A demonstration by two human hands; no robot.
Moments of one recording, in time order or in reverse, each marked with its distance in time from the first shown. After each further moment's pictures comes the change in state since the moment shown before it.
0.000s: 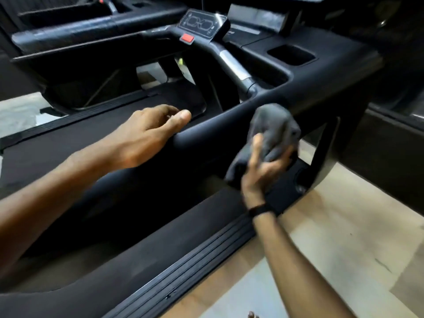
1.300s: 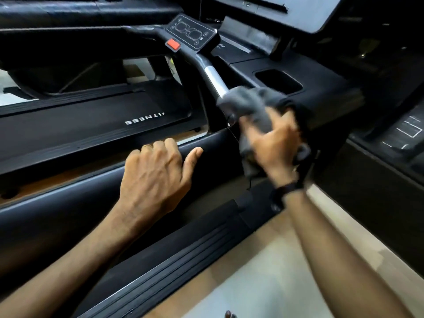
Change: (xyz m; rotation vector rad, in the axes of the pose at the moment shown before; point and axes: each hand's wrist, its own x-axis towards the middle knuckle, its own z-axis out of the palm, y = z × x) left_hand 0.036 0.037 0.091 0.579 0.330 -0.028; right_hand 0.157 -0.019 0.045 -0.497 -0.502 -0.524
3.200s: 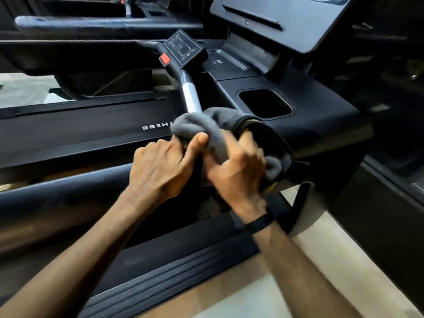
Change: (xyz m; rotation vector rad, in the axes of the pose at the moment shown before) left_hand 0.082 0.091 0.032 -0.165 0.084 -0.183; right_hand 0.019 0.027 0.001 0.075 -0.053 -0.285
